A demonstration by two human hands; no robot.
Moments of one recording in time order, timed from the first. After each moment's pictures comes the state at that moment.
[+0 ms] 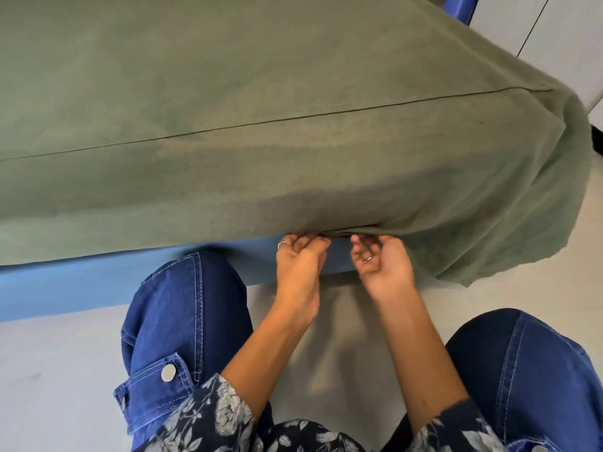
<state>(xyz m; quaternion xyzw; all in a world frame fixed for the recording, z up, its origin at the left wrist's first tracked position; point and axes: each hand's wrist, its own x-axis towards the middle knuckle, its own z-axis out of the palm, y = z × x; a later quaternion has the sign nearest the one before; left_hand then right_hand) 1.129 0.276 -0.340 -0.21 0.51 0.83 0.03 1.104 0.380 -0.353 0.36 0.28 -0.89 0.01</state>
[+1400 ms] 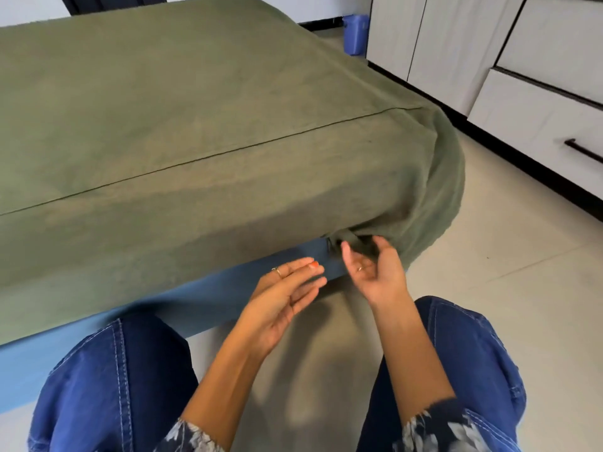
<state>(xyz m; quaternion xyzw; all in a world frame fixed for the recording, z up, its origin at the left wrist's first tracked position) 1.128 0.309 -0.331 -0.11 0.54 0.78 0.28 1.112 0.473 -0.355 0.35 0.15 -0.92 -0.07</state>
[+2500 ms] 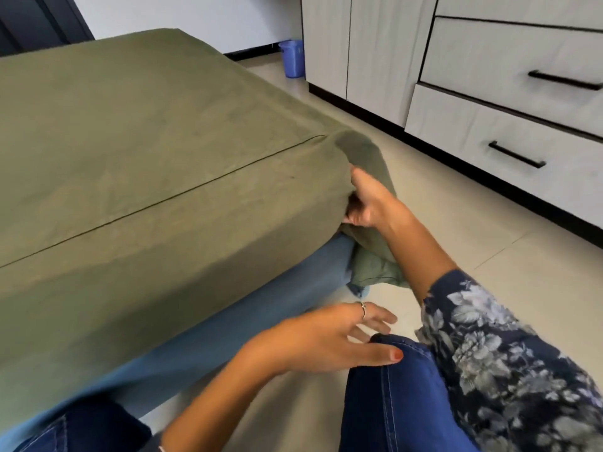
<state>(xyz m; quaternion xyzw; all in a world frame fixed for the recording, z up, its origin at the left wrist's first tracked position) 1.126 0.412 -0.271 0.39 0.74 0.31 0.45 1.030 0.597 -0.265 0.27 0.51 -0.82 0.00</state>
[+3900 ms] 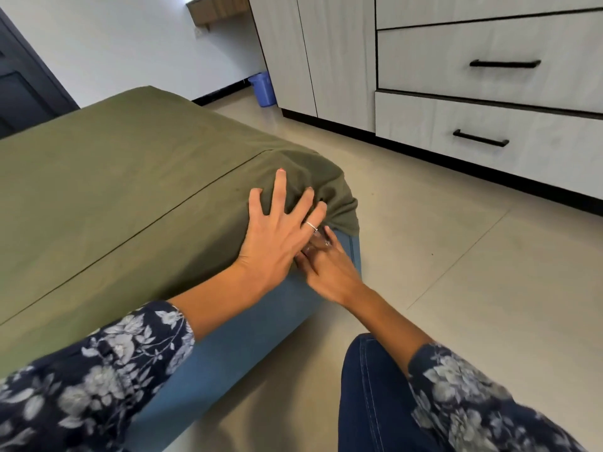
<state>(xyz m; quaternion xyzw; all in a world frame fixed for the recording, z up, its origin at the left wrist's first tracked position) 1.055 0.466 -0.252 0.42 0.80 -0.30 -0.30 1.092 0.566 -0.355 0.04 0.94 -0.26 -0.21</state>
